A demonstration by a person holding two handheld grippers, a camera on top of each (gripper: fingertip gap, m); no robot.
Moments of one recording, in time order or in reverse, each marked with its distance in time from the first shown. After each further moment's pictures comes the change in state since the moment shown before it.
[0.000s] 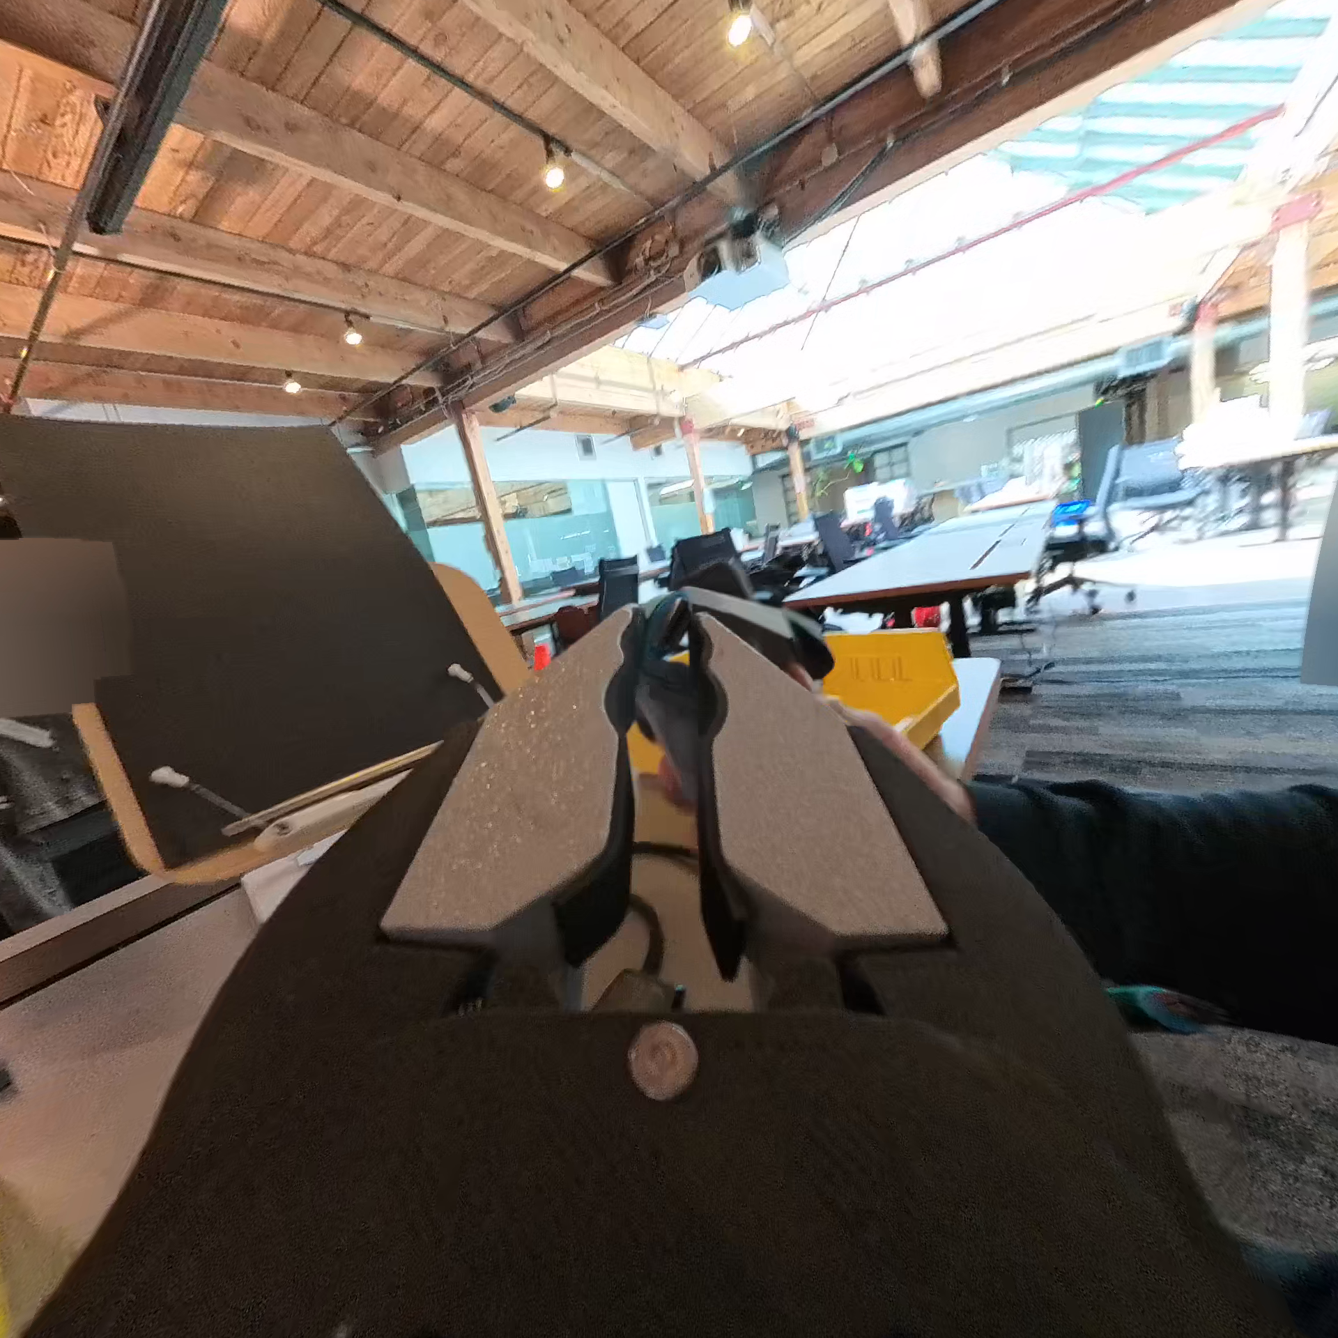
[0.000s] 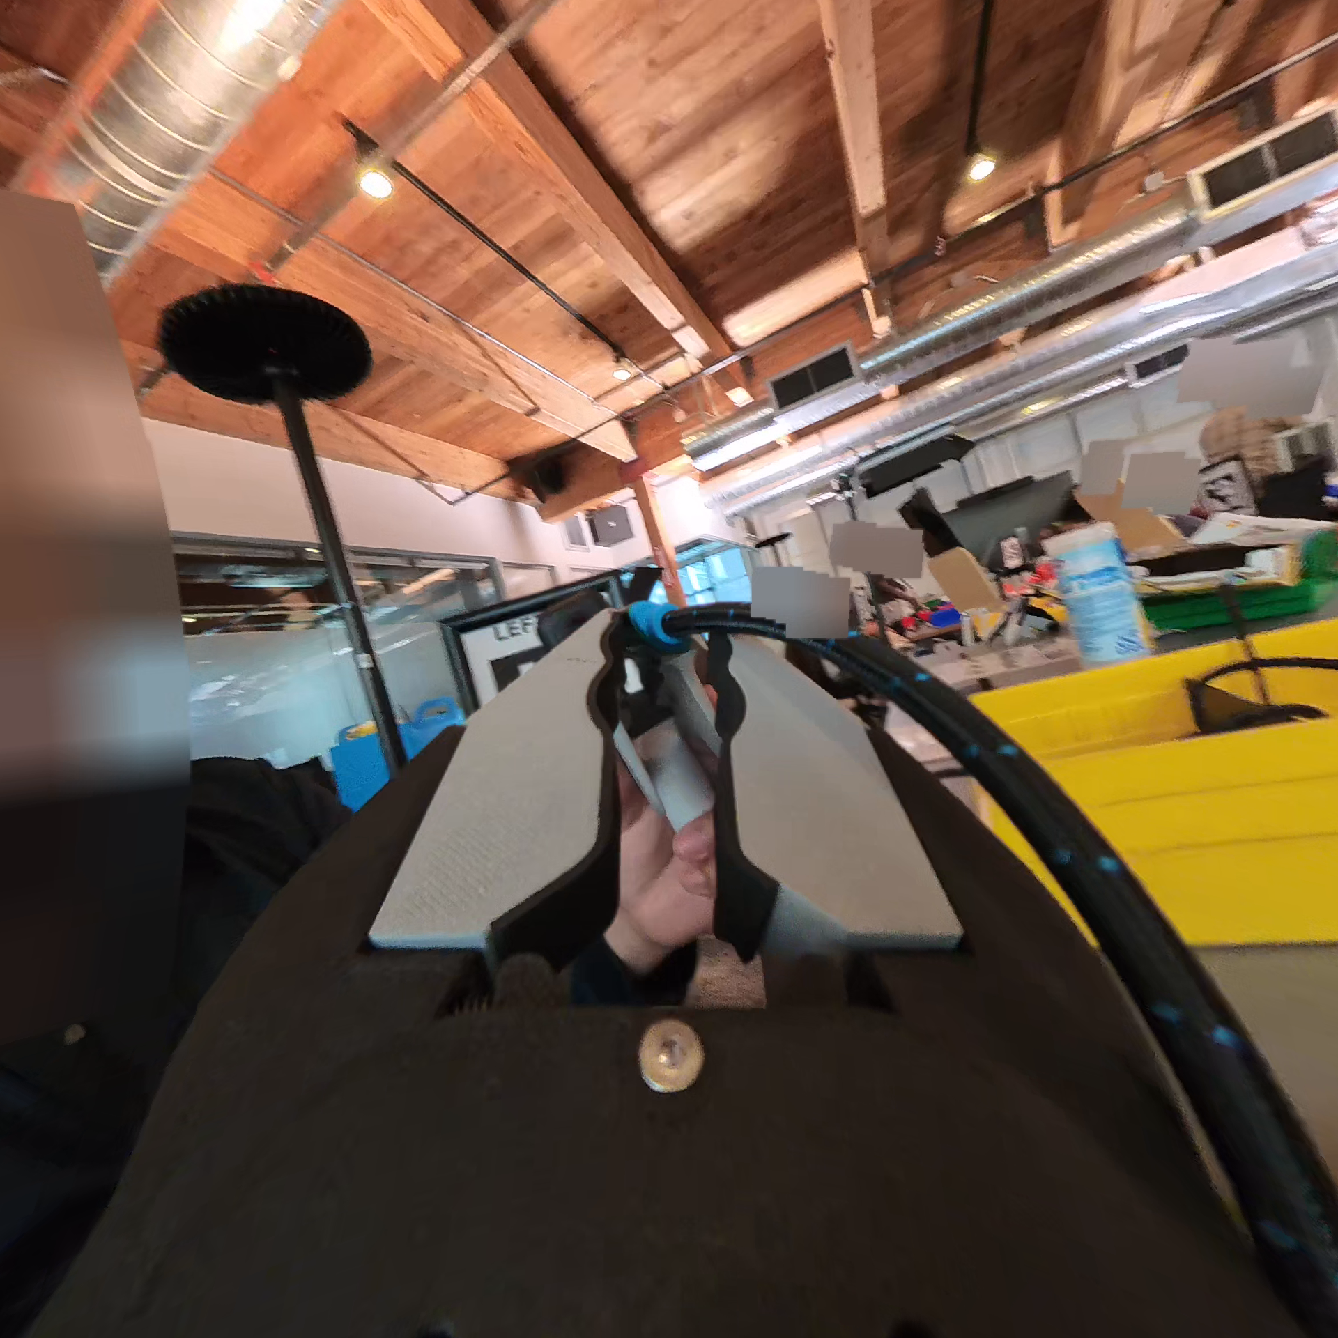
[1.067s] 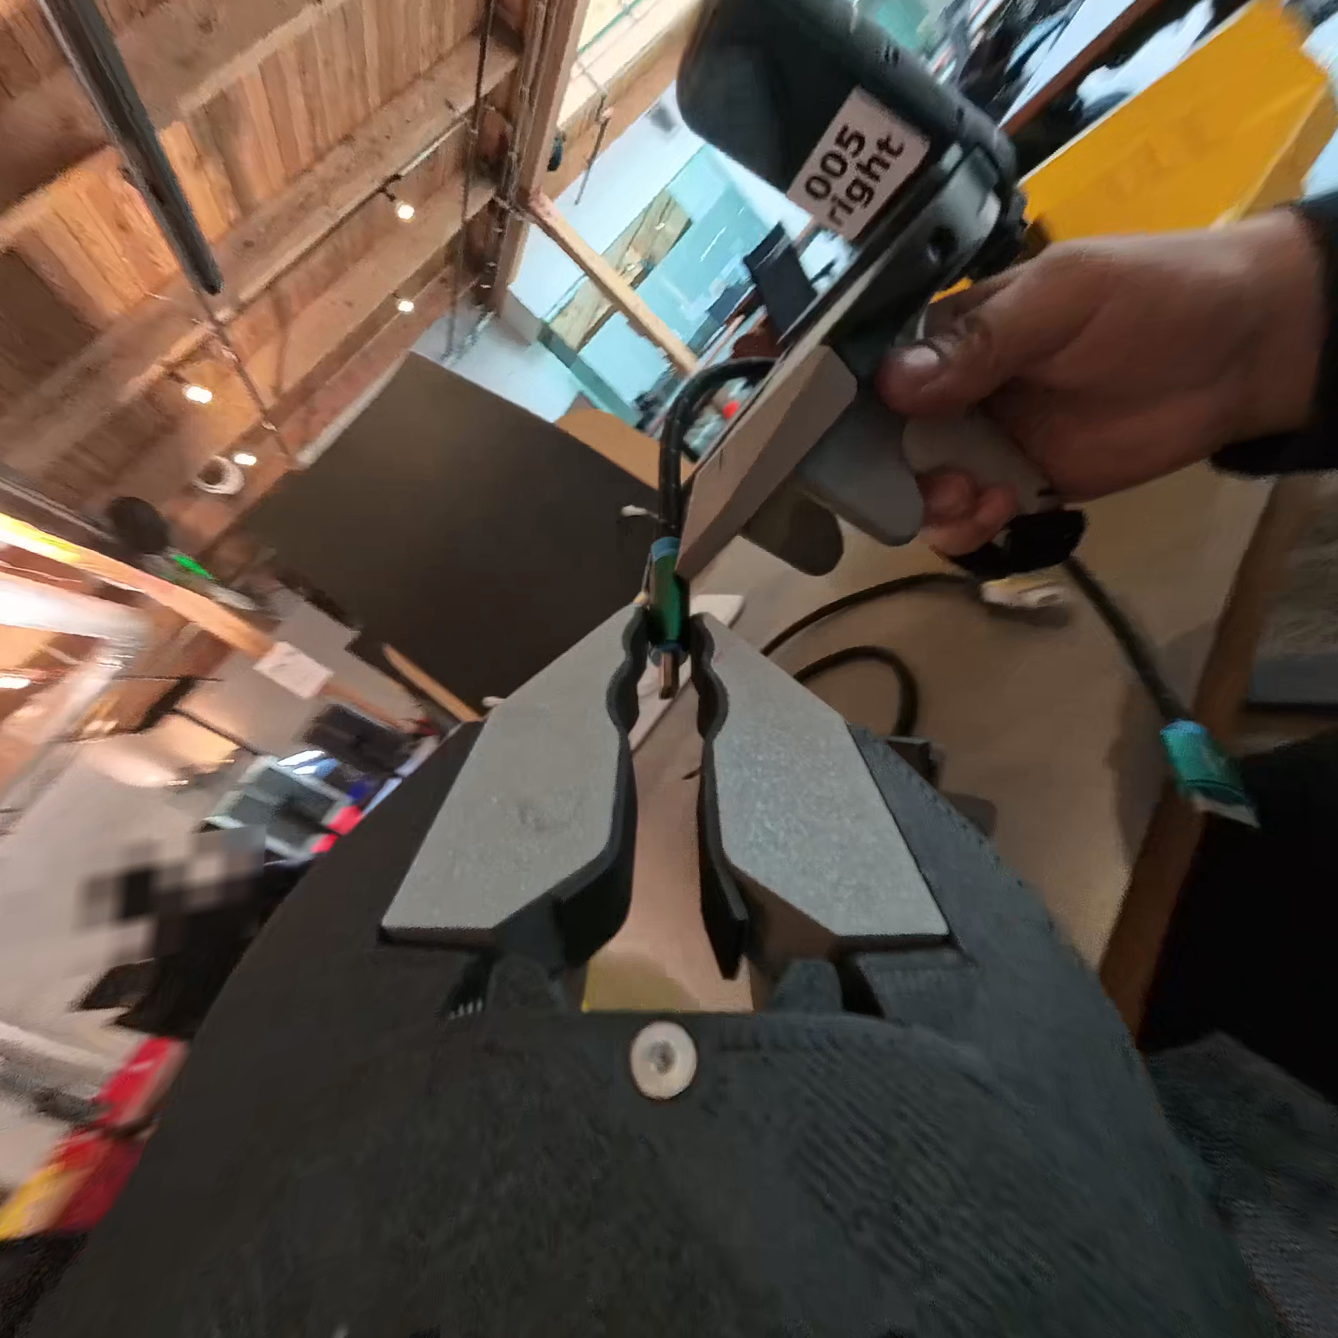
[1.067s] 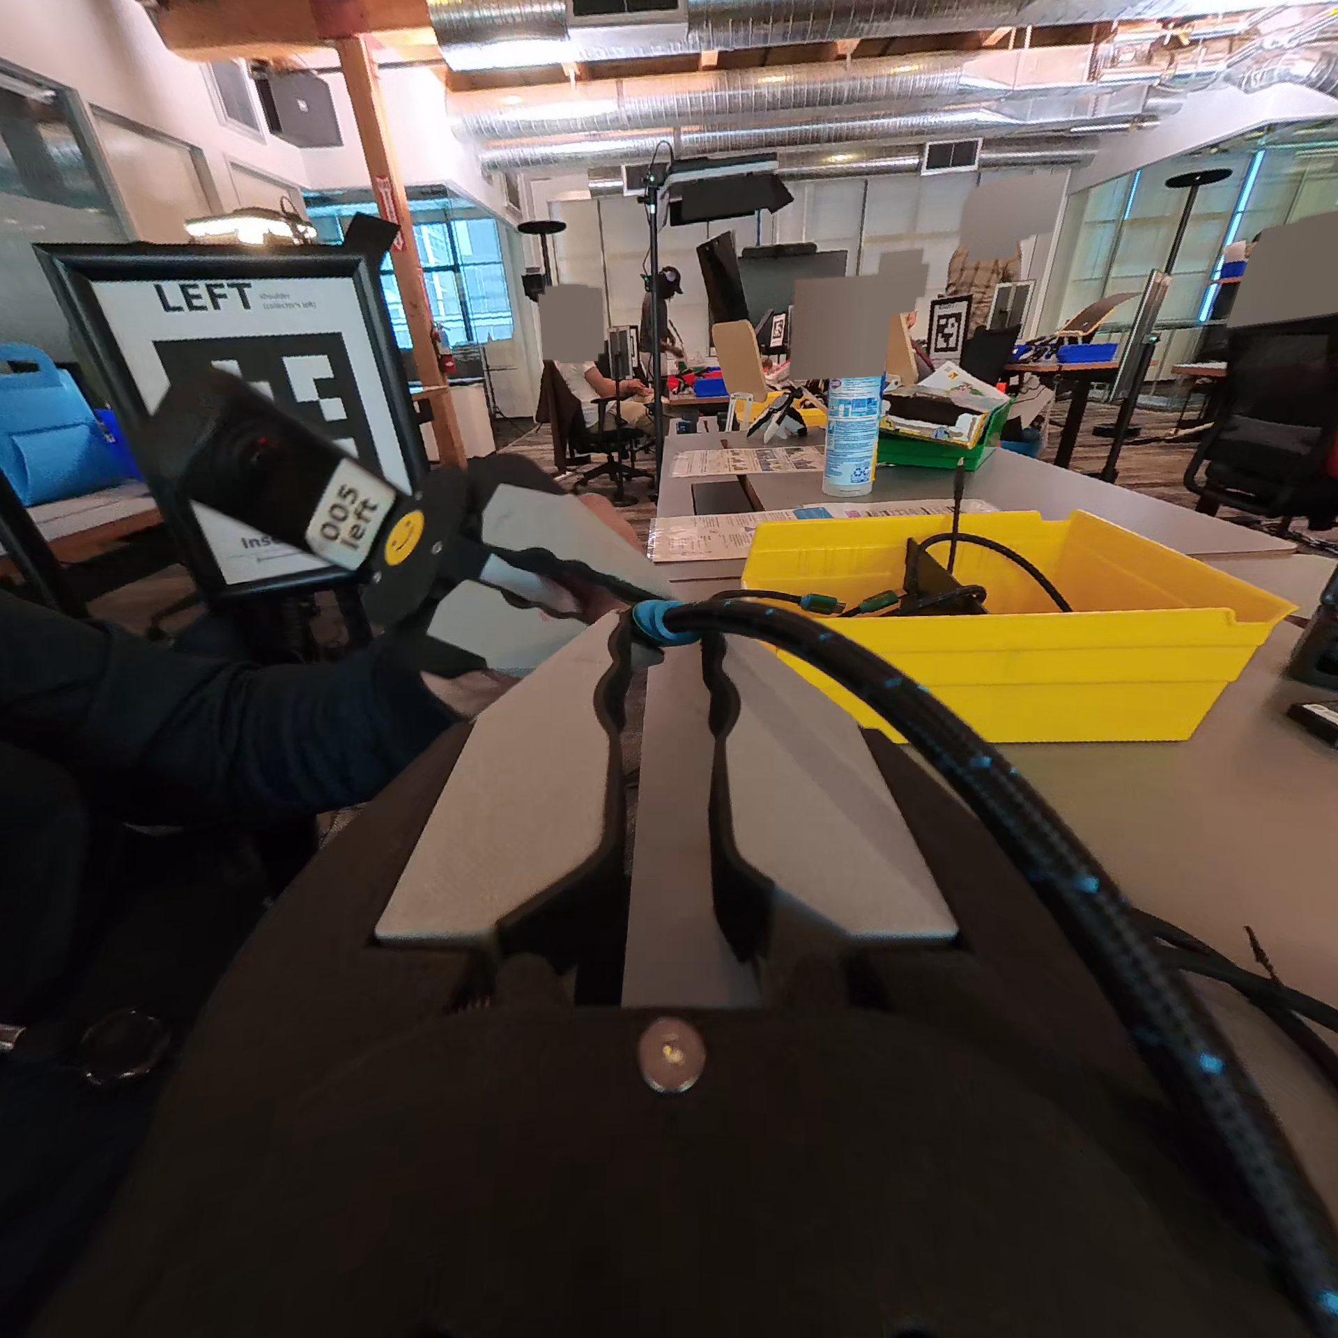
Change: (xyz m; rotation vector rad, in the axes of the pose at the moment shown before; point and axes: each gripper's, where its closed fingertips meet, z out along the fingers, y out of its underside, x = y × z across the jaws) left arm -0.019 0.045 -0.007 -0.425 -0.118 0.661; right arm 0.023 0.027 -0.008 -0.445 0.328 -0.354
